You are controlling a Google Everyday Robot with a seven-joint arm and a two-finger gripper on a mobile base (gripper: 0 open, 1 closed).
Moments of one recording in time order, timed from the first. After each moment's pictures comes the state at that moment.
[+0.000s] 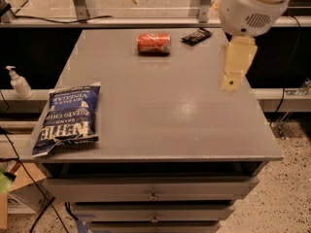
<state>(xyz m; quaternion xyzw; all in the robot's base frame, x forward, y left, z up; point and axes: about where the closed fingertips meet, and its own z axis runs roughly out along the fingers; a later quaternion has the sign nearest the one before) 0.504 -0.137 0.991 -0.69 0.70 -0.06 0.17</state>
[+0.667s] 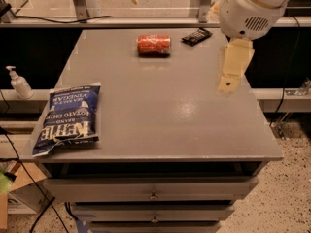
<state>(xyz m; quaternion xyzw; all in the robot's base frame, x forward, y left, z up) 0.510 -0.130 0.984 -0.69 0.70 -0.04 0.19</state>
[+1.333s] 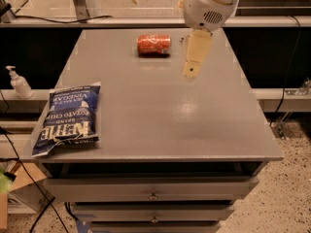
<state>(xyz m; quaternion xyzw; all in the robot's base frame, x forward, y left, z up) 0.569 -0.071 0.974 -0.71 0.67 -0.01 0.23</state>
